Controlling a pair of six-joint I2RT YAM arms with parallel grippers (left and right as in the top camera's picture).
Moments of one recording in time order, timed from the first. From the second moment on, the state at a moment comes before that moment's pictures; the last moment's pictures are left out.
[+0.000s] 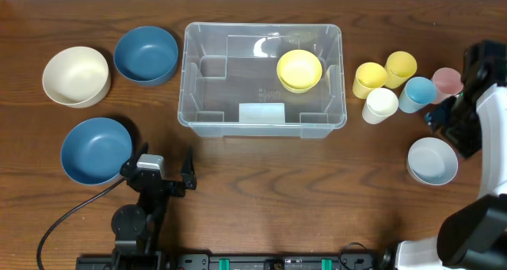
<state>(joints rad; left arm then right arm) -0.03 0.02 0.02 -0.11 0.12 -0.07 -0.29 1.63 1.41 -1.38 0.20 0.70</state>
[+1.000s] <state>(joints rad) -0.03 0.02 0.02 -0.11 0.12 -0.07 -0.46 1.55 0.88 -0.92 0.12 0.67</state>
